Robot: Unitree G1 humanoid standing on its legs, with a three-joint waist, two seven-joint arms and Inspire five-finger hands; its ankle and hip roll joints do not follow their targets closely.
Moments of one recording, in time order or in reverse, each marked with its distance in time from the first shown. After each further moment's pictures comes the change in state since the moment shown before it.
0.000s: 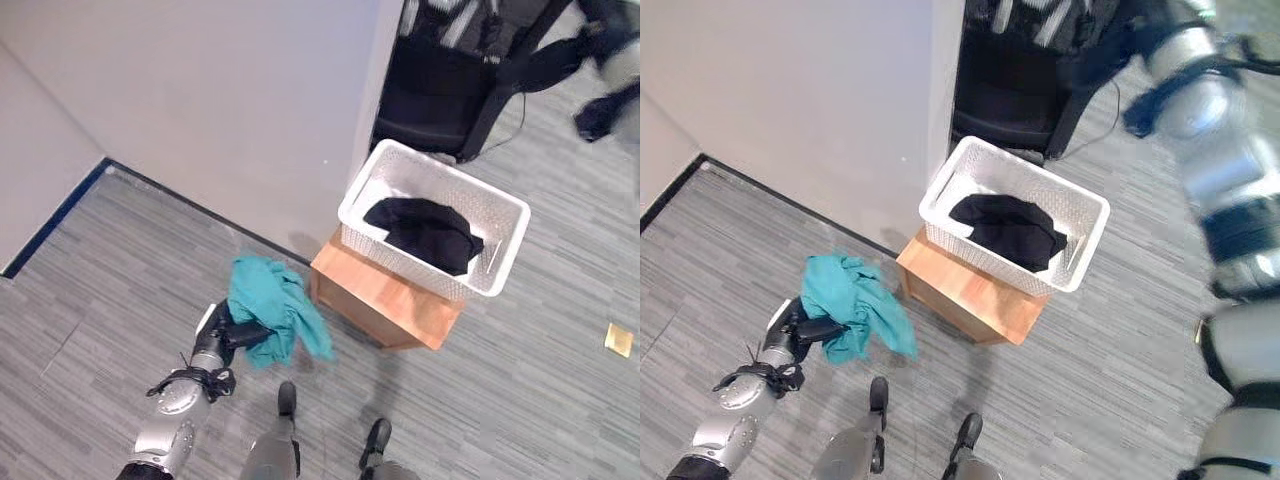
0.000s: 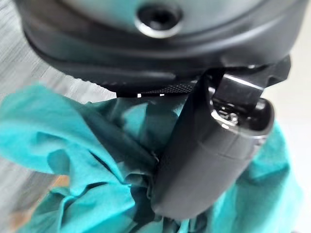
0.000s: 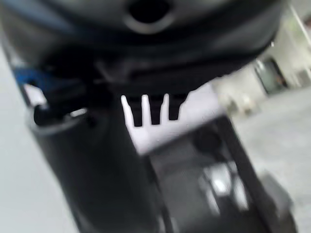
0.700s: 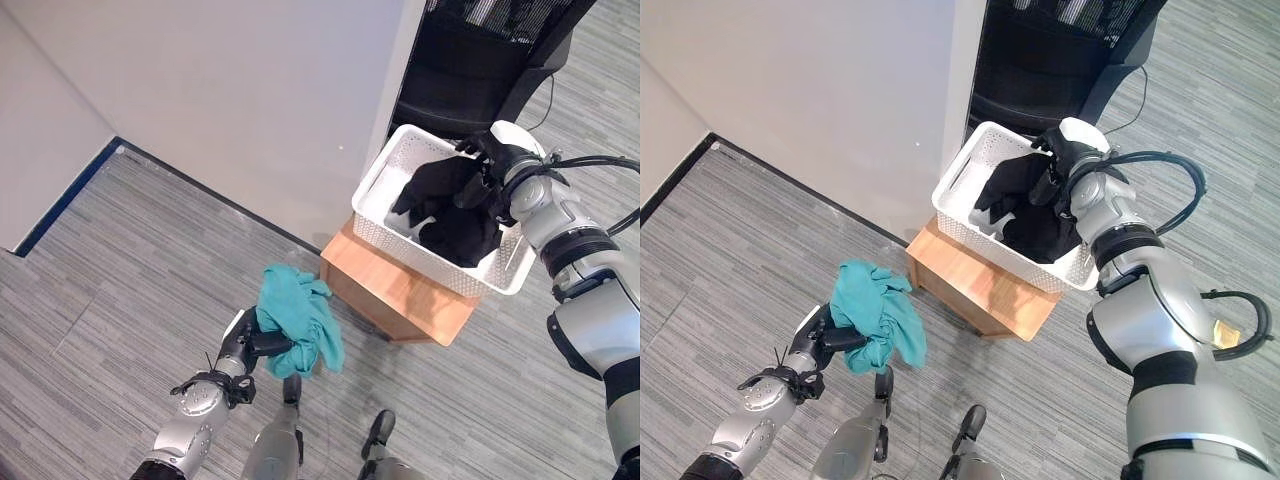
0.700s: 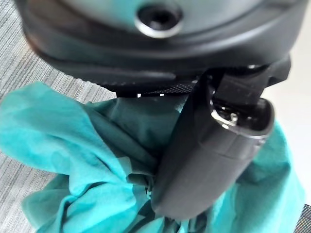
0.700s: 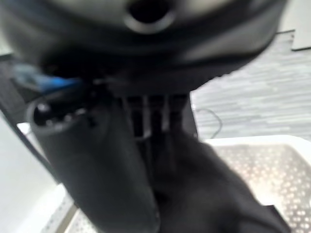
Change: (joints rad) left arm -0.039 -0.006 -0.225 0.007 0.000 0.006 -0.022; right arm -0.118 0.465 0.295 0.685 -0.194 0.062 0.068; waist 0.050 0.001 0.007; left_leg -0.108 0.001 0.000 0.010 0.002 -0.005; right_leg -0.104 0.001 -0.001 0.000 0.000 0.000
